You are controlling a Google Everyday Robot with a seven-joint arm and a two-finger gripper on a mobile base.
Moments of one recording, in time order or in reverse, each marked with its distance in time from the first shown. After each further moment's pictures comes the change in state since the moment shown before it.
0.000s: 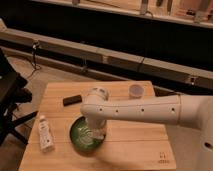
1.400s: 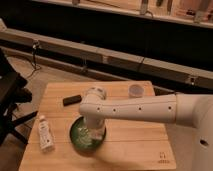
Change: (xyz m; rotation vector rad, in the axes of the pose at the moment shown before) arm -0.004 -0.006 0.001 -0.004 -0.021 -0.022
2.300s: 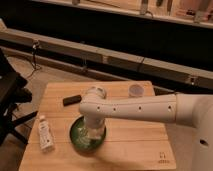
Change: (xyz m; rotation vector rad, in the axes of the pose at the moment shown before) arm -0.001 0.000 -0.001 -0.002 -0.012 0.000
